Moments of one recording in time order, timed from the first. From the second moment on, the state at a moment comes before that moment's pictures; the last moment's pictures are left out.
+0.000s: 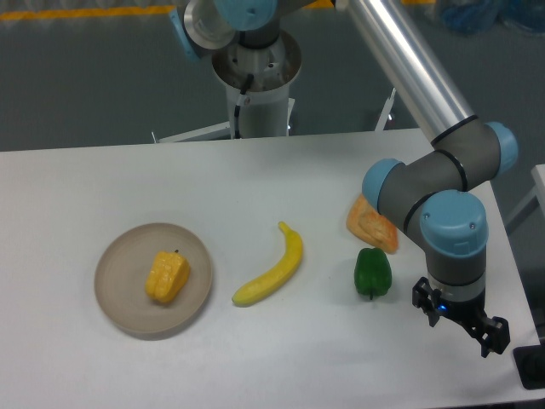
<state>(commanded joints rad) 2.30 -2.29 -1.11 -0.94 1.69 1.29</state>
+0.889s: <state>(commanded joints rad) 2.26 -2.12 -1.26 -0.95 1.68 1.16</state>
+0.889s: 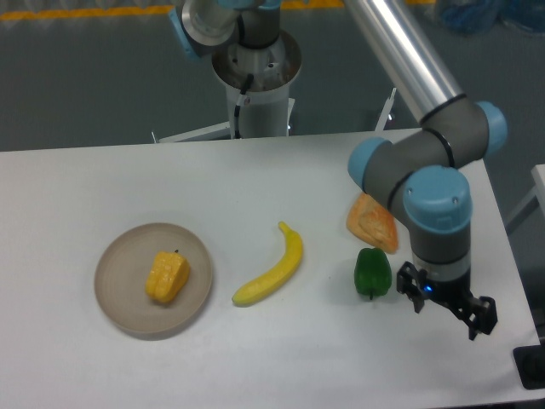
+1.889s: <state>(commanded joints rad) 1.85 -1.79 -1.75 -0.96 1.45 0.49</state>
